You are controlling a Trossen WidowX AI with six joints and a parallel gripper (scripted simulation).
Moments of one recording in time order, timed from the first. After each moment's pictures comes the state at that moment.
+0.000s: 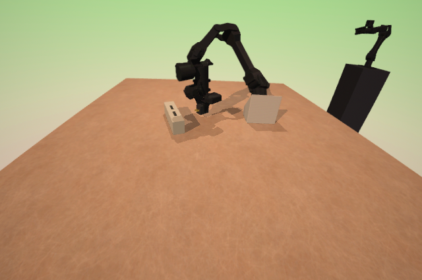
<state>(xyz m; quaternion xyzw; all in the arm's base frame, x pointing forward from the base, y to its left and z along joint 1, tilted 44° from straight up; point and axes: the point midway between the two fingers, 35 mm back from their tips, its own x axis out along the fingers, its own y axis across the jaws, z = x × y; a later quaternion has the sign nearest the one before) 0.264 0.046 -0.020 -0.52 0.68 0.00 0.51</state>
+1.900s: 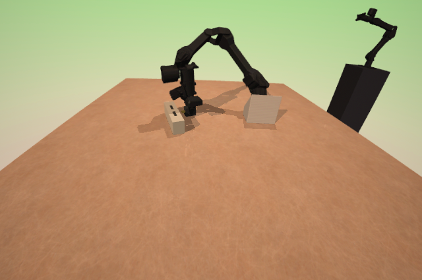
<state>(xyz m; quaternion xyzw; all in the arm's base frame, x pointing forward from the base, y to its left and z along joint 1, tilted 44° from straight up) 0.324 0.039 -0.026 -0.43 0.68 -0.10 0.58</state>
